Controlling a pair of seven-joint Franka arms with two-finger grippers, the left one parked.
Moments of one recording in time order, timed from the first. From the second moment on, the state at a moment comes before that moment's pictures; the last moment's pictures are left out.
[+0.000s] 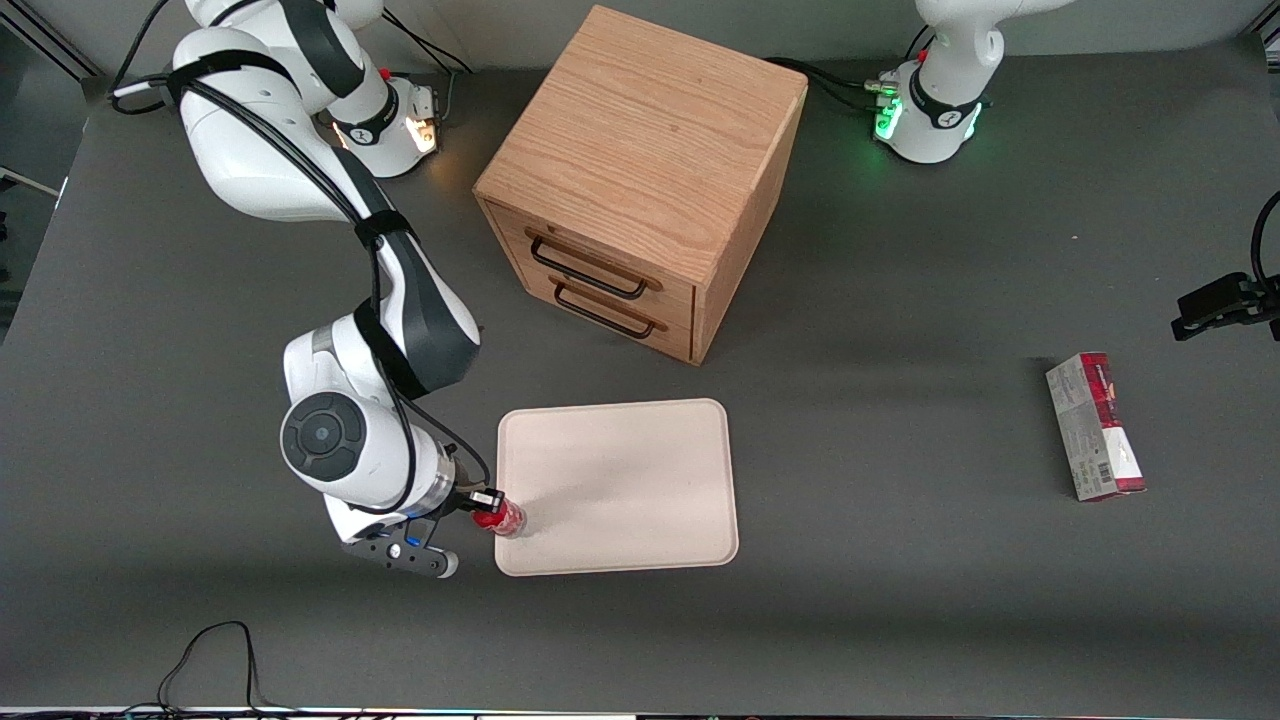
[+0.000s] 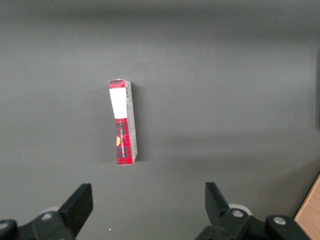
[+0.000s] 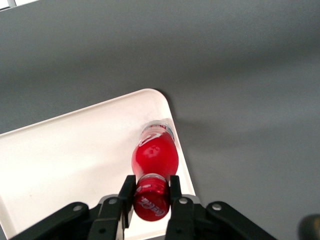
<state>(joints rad) 0.30 0.88 0.13 -0.93 -0.09 1.83 0.66</state>
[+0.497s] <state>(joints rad) 0.33 0.90 0.13 -0.93 -0.12 1.85 0.69</state>
